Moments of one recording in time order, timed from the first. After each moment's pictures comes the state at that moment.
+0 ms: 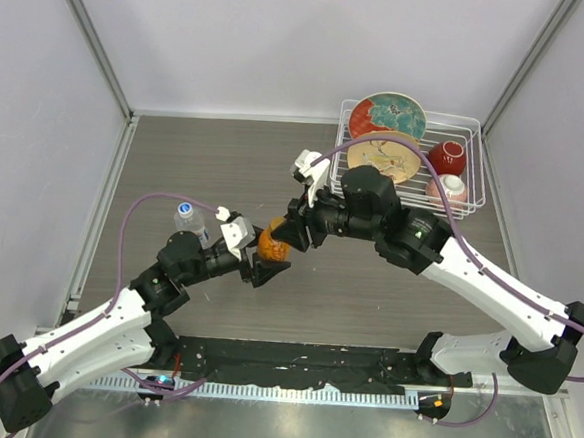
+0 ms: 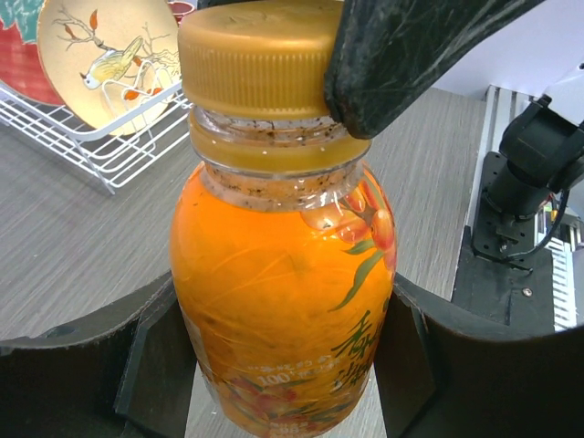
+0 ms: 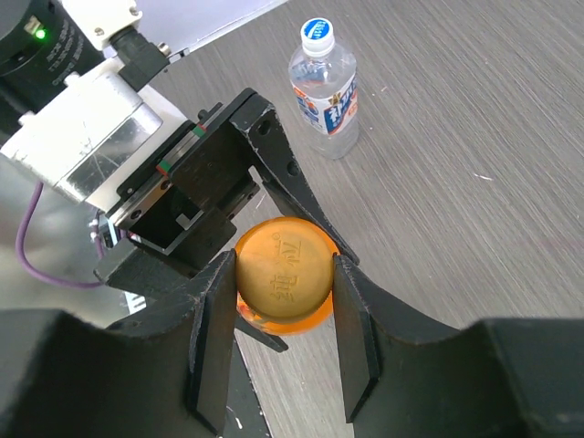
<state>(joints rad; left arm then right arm) -0.77 0.74 0.46 0.29 0.37 -0.05 0.96 1.25 1.37 -0.48 -0.24 0.10</state>
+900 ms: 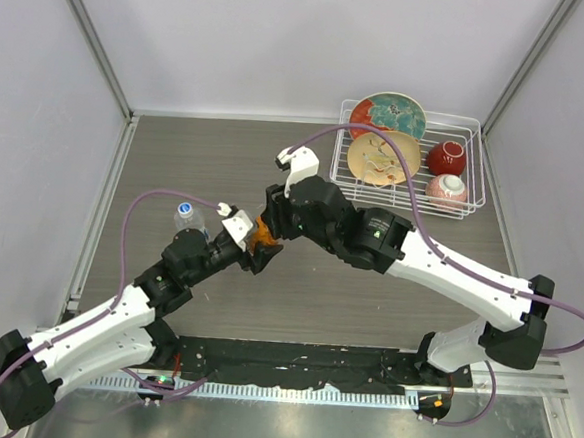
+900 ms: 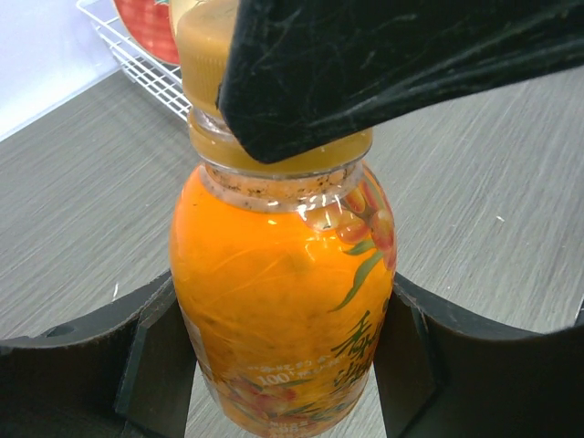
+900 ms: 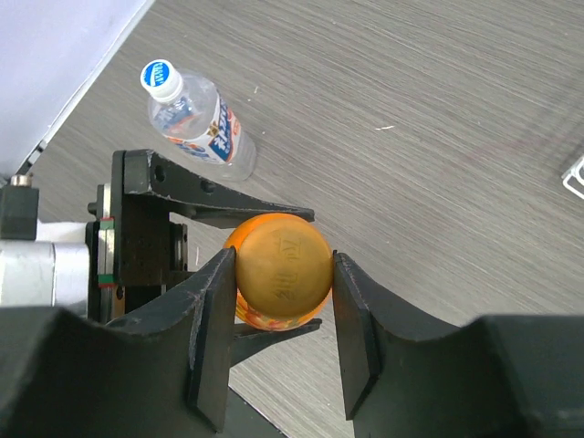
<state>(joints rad) -0.76 0.78 0.45 0.27 0.14 0.05 1.13 1.42 1.51 -0.58 0.37 0.39</state>
